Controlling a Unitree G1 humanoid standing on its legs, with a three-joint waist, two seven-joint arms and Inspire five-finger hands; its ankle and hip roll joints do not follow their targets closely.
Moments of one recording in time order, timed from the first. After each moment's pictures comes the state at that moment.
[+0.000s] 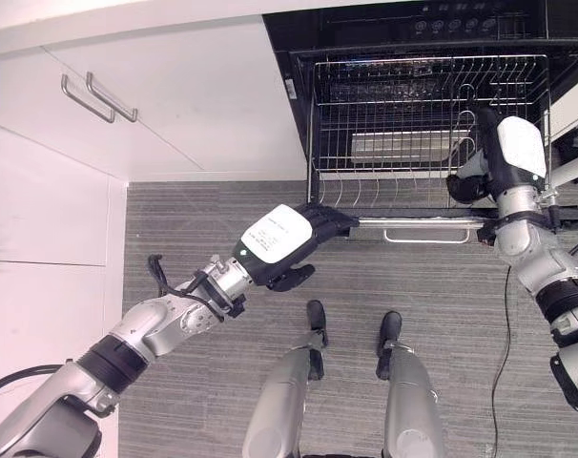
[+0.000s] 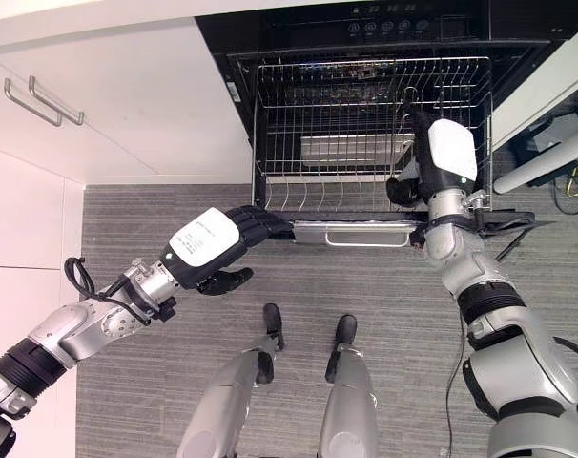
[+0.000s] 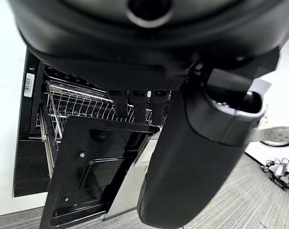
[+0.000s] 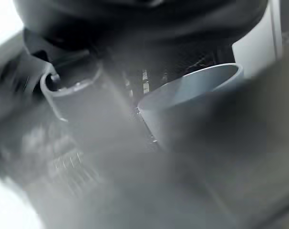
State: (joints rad) left arm -0.53 0.84 -0.63 0.11 0.56 -0.44 0.30; right arm -0.86 -0.69 0.27 0.80 0.15 -0.26 -0.38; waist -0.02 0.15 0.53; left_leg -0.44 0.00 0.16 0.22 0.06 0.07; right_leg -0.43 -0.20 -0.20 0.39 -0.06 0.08
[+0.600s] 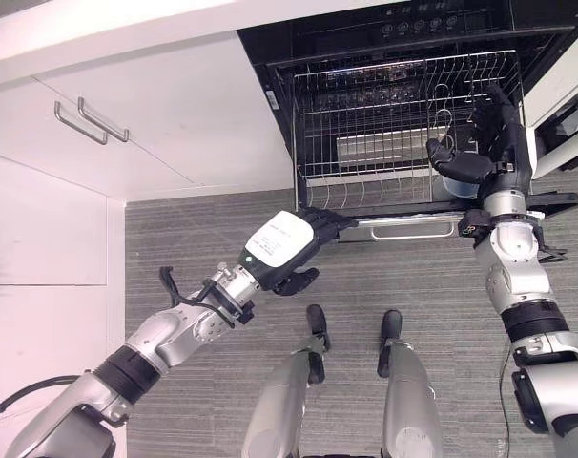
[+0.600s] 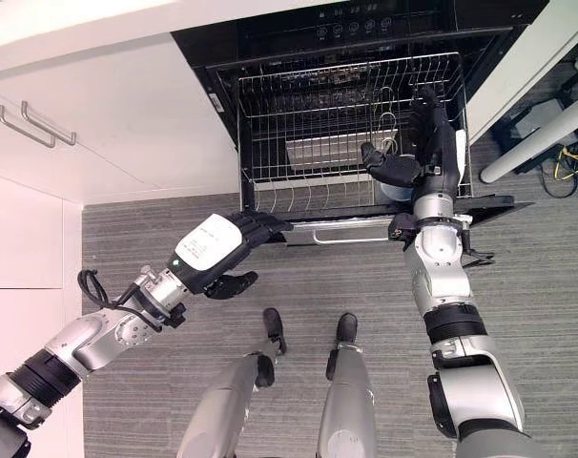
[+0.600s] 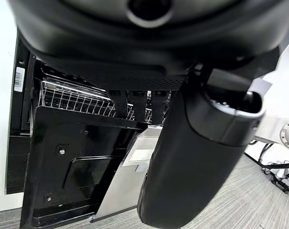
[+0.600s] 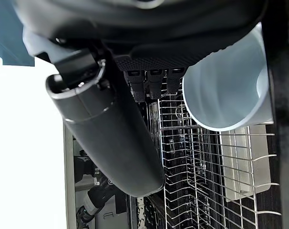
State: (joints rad) left arm -0.48 0.76 -0.62 0.11 0.56 -0.37 0.30; right arm -0.71 -0.56 0.10 0.56 0.47 -0.24 -0.22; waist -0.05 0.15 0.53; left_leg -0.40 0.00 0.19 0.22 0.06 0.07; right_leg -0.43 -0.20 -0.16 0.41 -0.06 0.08
